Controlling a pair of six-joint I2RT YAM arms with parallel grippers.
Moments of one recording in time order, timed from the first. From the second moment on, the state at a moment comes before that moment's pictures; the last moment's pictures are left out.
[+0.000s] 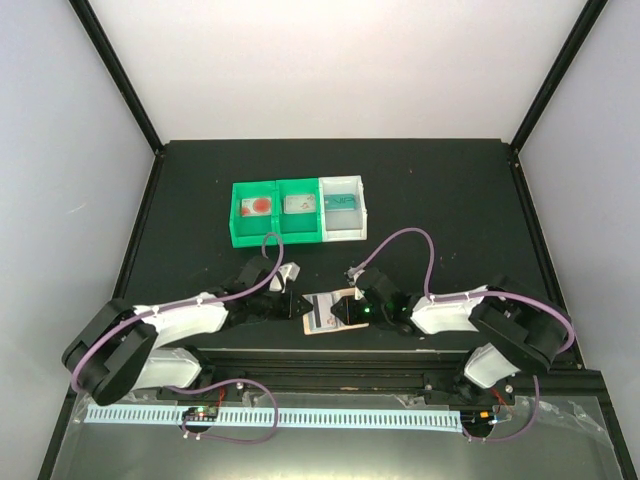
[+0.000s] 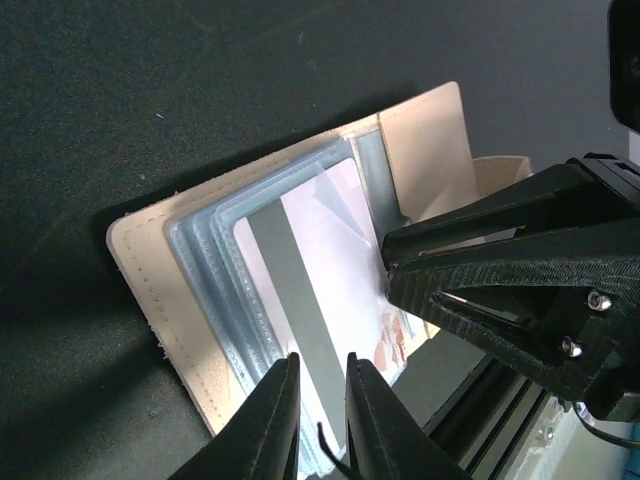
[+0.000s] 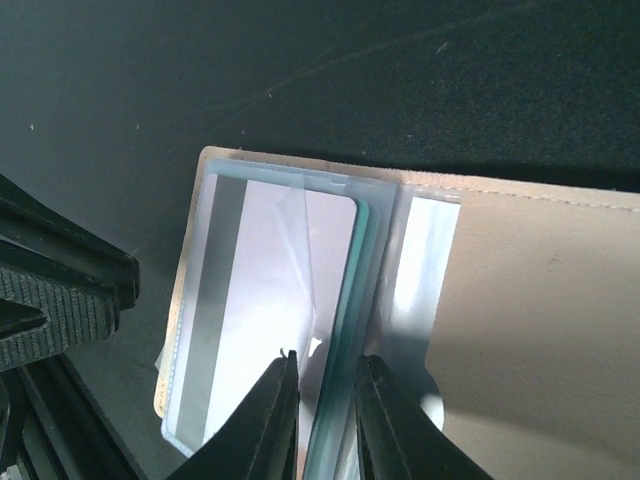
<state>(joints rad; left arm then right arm) -0.66 1.26 0.38 0.05 0.48 -0.73 0.92 1.52 0.46 0.29 -0.21 0.78</state>
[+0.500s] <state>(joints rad) -0.66 1.40 0.38 0.13 0.49 -0.73 0.91 1.53 0.45 0.31 -0.21 0.79</state>
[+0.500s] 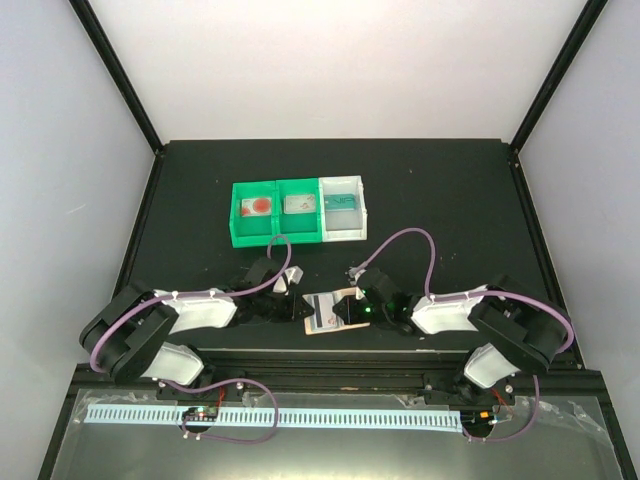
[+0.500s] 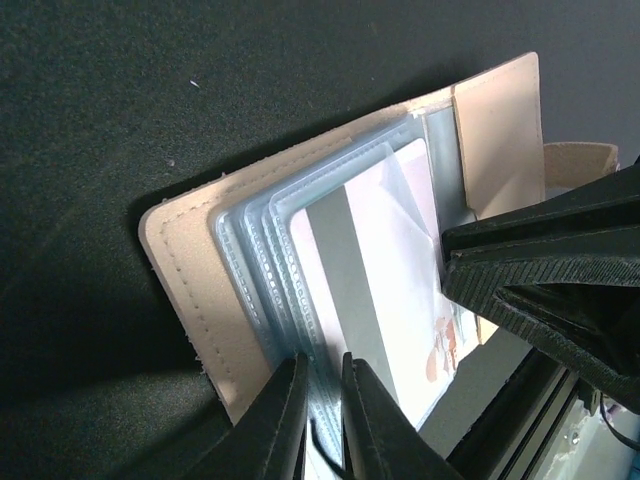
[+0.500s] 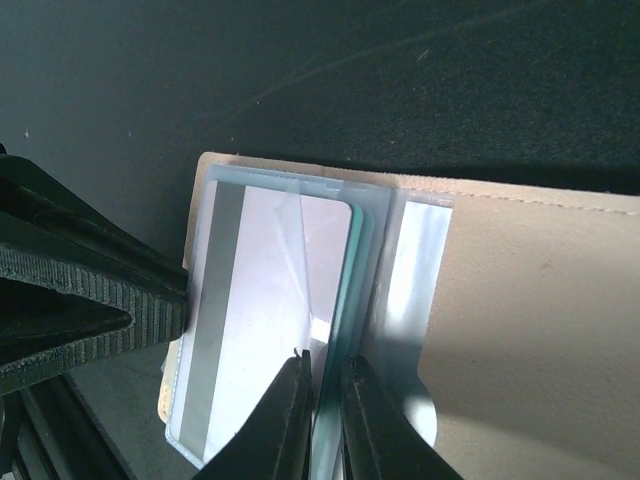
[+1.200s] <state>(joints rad) -0.66 1.40 0.40 0.09 0.43 -0.72 0.89 1.44 0.40 0.30 -0.21 0.78</state>
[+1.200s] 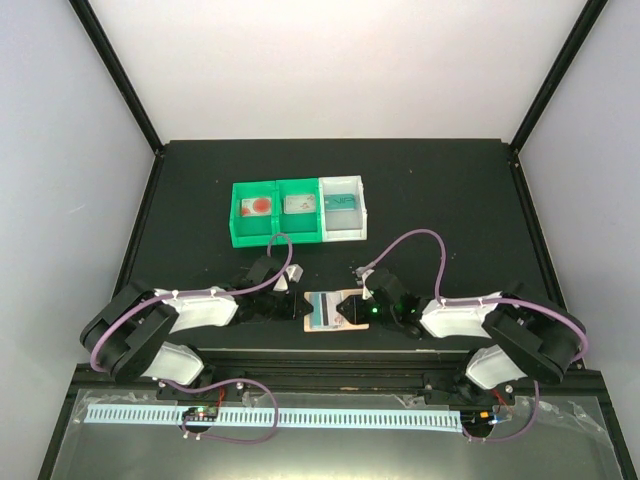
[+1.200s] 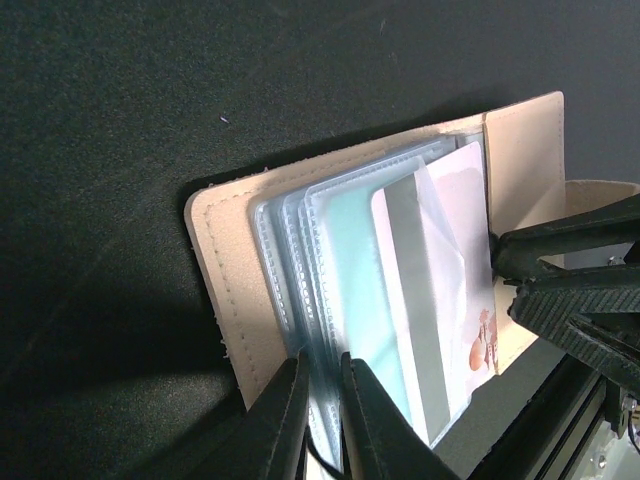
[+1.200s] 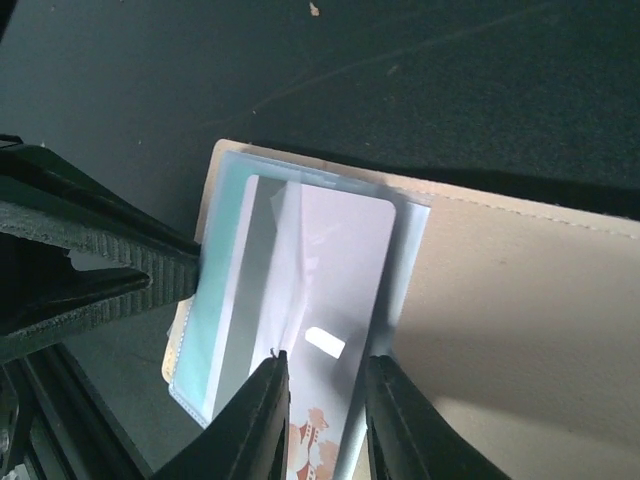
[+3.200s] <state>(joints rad) -0.65 1.08 0.65 -0.24 0.42 -0.80 0.78 1.12 0.35 0.26 -0.33 0.56</state>
